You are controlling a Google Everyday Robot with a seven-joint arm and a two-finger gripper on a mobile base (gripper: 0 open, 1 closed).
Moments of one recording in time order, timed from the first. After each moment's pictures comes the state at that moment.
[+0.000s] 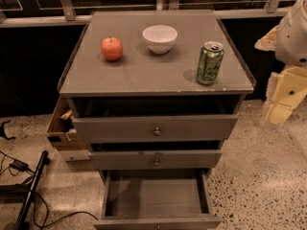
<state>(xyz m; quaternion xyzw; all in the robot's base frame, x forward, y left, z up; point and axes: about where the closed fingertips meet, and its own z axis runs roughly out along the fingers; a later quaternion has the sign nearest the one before) 0.438 -0.217 0.976 -0.60 0.78 -0.03 0.16</state>
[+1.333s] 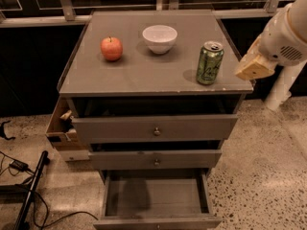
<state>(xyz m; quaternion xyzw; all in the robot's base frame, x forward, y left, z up) 0.511 -0.221 0.956 -0.54 0.80 -0.03 0.26</state>
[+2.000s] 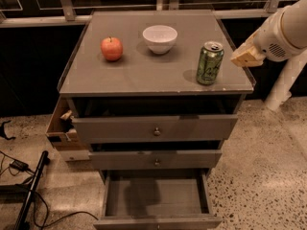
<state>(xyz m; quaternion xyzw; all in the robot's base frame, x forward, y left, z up) 0.581 -0.233 0.950 -0.47 0.80 -0.04 0.36</state>
